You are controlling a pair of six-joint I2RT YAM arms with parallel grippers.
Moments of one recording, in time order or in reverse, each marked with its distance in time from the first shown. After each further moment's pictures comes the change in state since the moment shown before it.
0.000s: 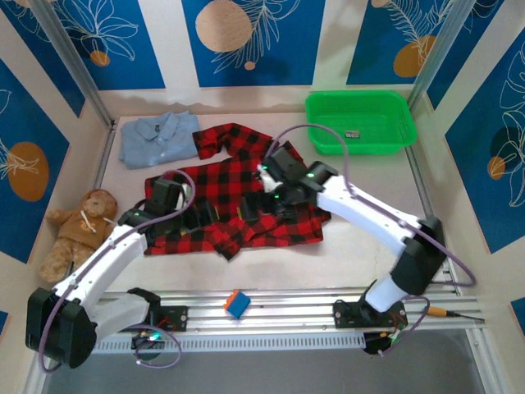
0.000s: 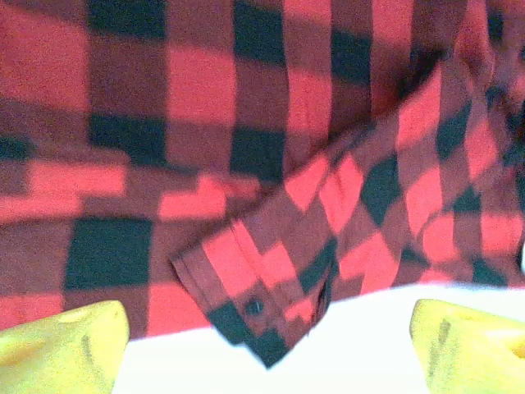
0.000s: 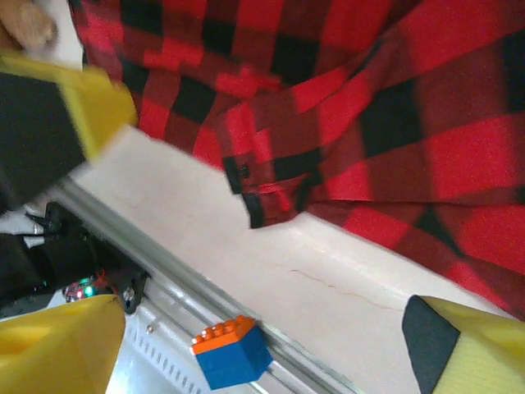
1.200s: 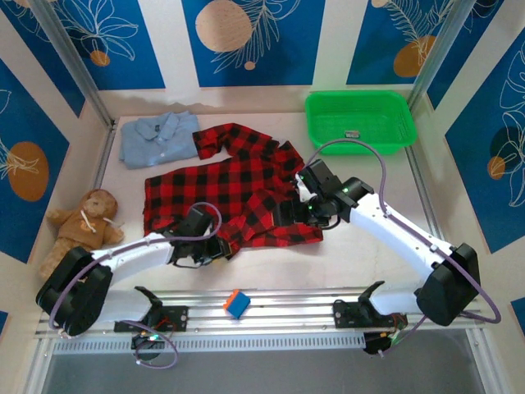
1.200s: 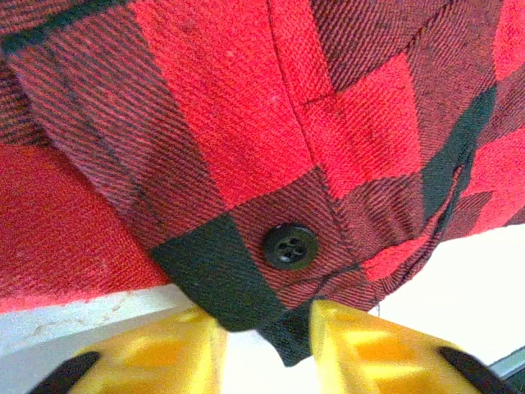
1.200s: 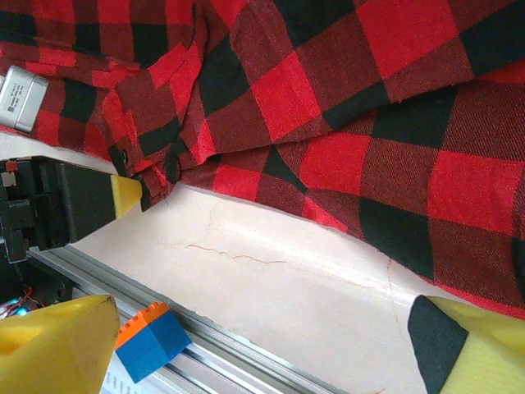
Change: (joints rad) left arm -0.227 0.202 -0.243 0.325 0.038 -0.301; right arm -0.140 -0.198 -0.282 0.025 0.015 -0.026
